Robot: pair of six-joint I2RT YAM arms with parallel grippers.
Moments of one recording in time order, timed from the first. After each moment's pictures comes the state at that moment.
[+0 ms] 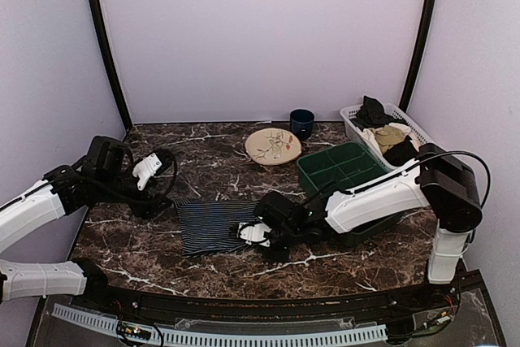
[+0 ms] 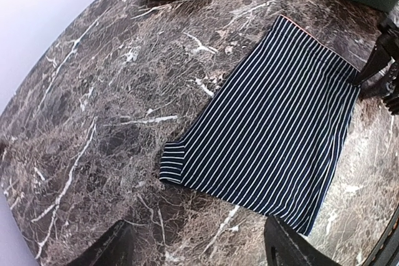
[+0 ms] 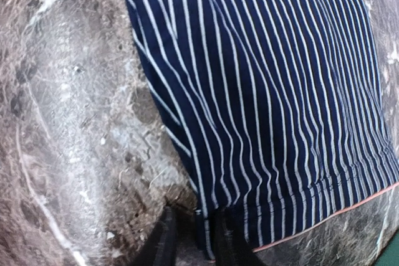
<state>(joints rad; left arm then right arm) -0.51 0.92 0.73 -0.59 0.08 0.34 1.19 1.89 1.09 -0.22 0.05 -0.33</state>
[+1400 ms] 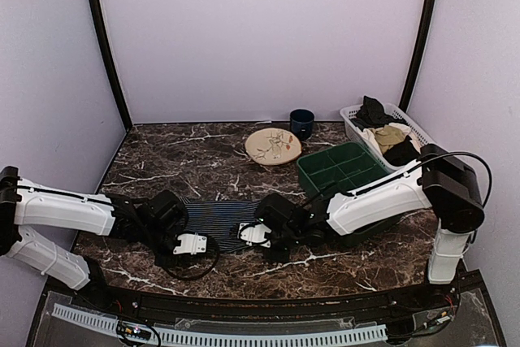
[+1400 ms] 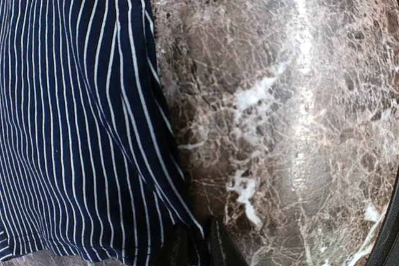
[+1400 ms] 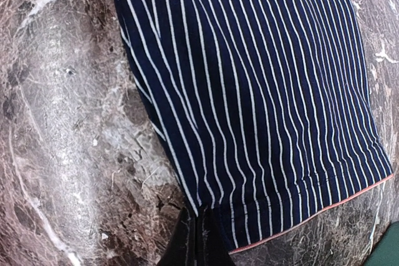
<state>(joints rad) -0.89 1.29 0.55 -0.48 0.06 0.67 1.20 1.88 1.08 -0.18 0.10 -0.34</state>
